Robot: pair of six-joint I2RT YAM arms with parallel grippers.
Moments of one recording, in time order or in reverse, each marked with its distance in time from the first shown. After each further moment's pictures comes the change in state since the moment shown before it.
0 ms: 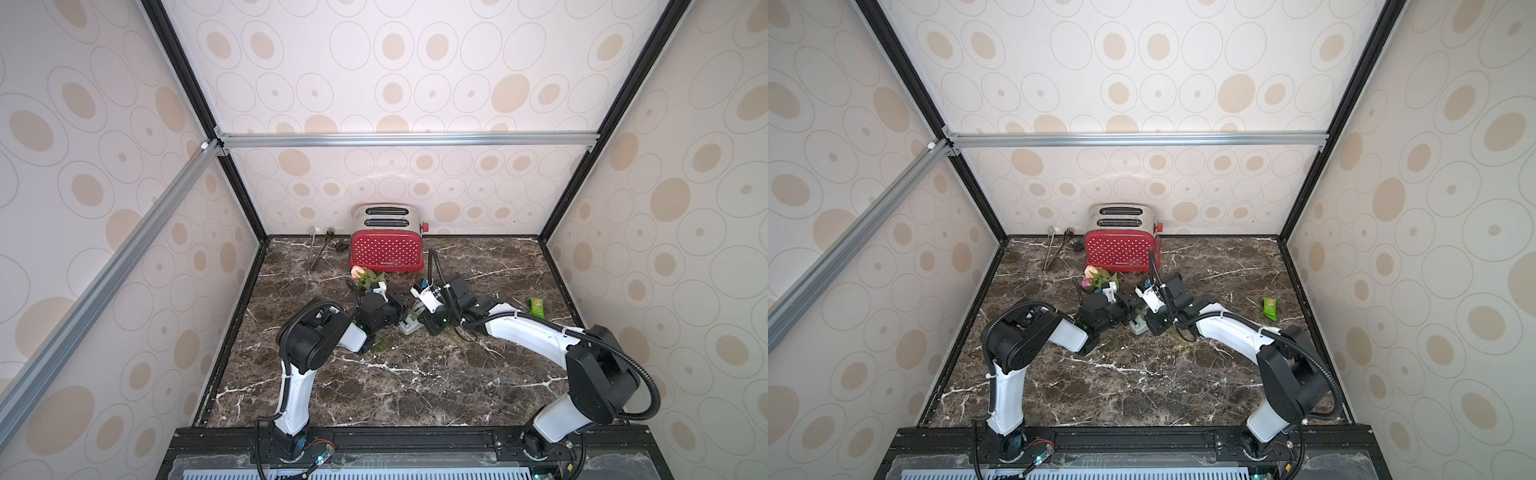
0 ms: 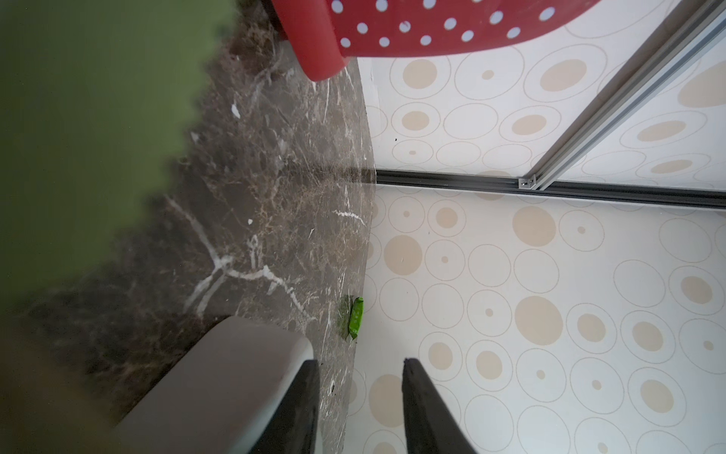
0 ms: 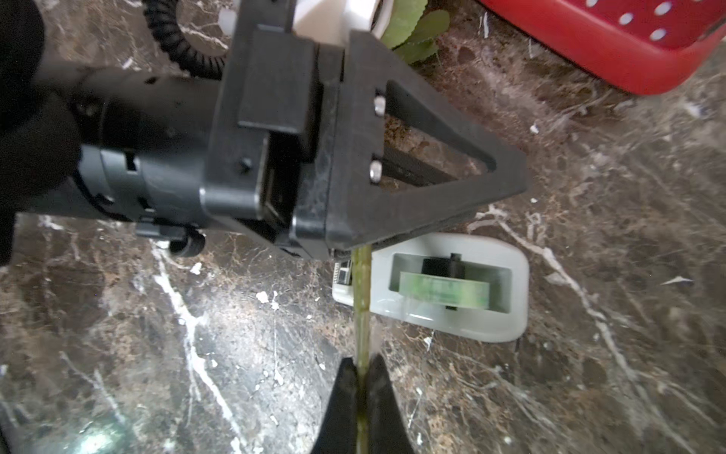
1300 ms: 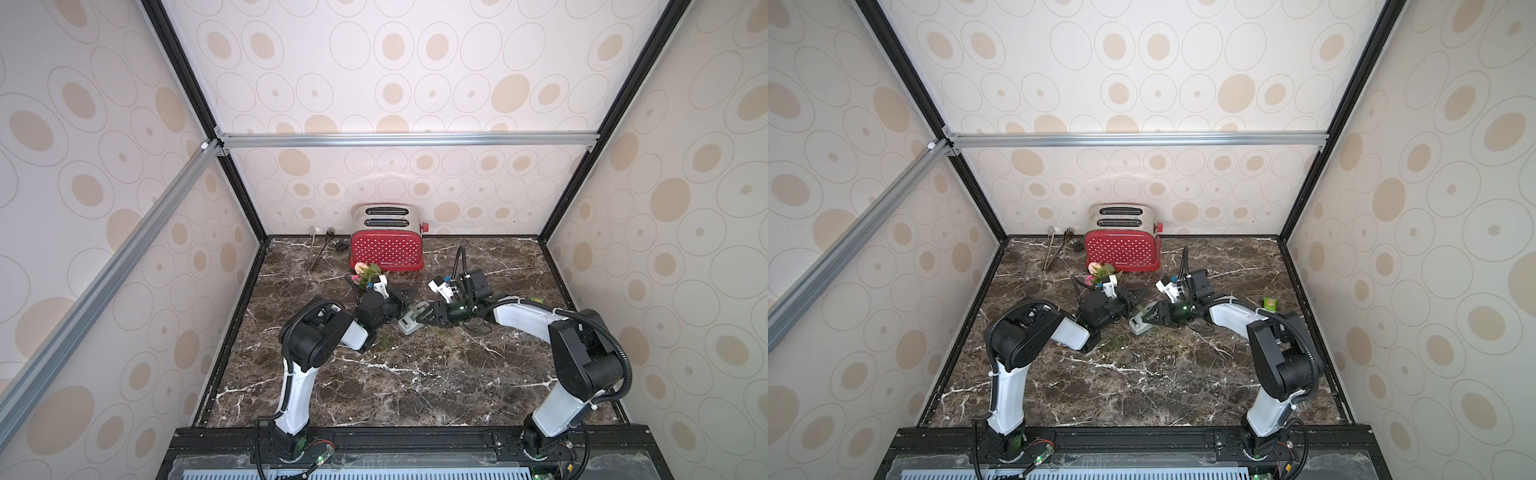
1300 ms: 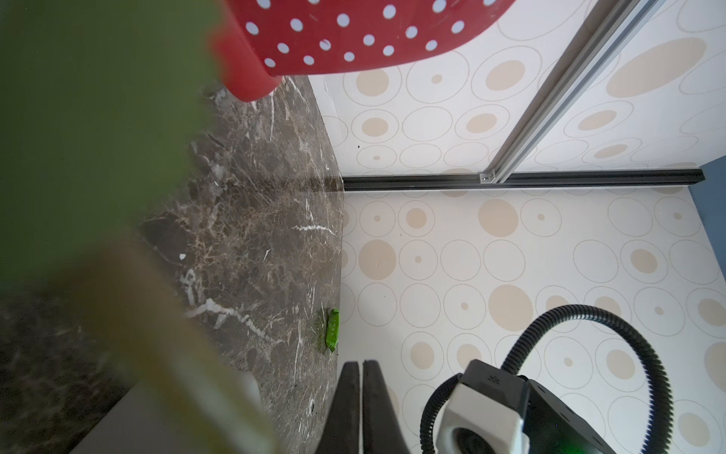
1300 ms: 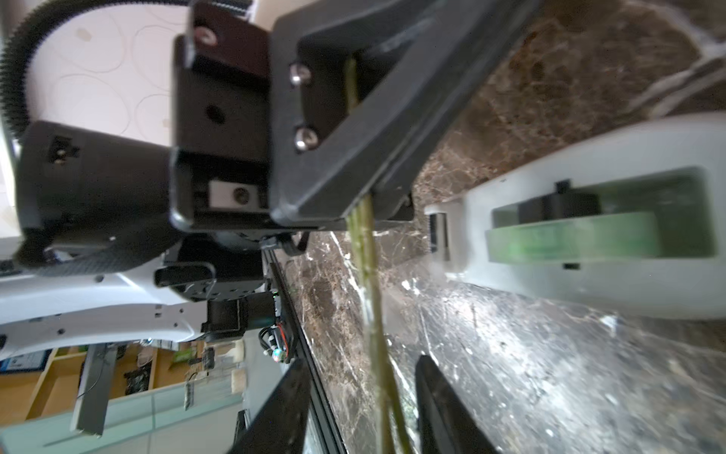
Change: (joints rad) left arm 0.005 0.034 0.029 0.130 0.007 0.032; right arm -0.283 0.132 -0.043 0.130 -0.837 0.496
